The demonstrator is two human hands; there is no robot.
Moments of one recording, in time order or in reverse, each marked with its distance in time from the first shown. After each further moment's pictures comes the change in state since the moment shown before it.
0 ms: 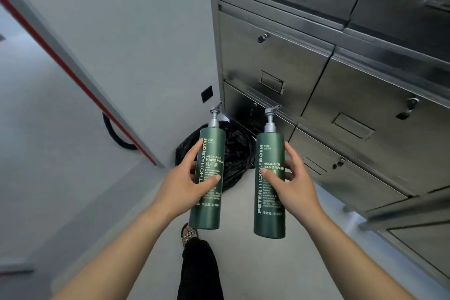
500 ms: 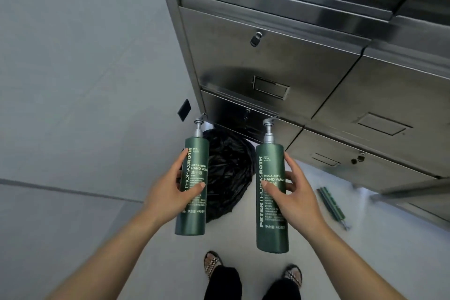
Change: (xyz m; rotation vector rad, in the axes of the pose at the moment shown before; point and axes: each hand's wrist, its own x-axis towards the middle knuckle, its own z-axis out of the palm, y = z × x) left_hand 0.275 -0.071 -0.089 0.188 -0.276 0.026; right_hand 0.179 0.006 0.114 0.036 0.226 0.208
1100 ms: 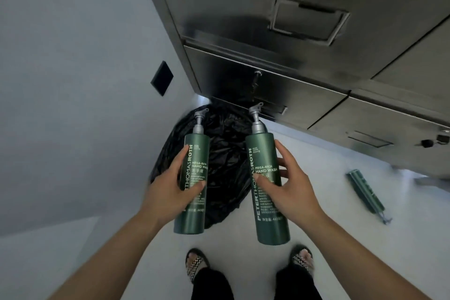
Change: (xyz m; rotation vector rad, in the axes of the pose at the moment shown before) left_hand 0.165 -0.162 0.114 0.067 -0.108 -0.049; right_hand 0.163 0.171 0.081 -0.069 -0.052 0.027
